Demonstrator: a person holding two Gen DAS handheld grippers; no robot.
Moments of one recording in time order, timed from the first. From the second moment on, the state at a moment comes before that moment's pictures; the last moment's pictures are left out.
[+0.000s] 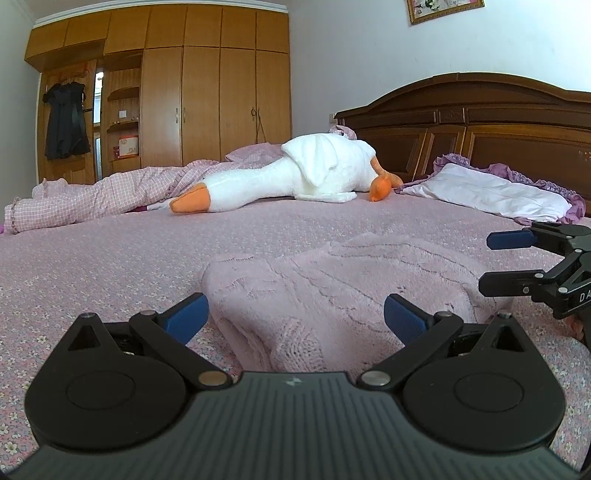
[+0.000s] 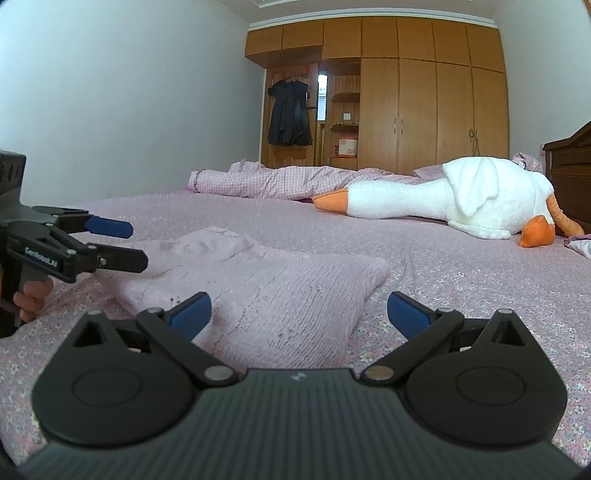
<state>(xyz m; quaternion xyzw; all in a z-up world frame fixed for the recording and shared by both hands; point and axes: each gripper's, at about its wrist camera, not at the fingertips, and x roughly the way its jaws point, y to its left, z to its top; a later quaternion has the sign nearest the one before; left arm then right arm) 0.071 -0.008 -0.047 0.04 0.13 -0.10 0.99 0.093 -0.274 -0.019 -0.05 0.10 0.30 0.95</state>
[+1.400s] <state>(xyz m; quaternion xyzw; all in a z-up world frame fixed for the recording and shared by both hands) 0.073 -0.003 -0.048 0.04 0.13 -0.11 0.98 0.095 -0.271 -0.021 -0.07 0.11 0.31 0.94</state>
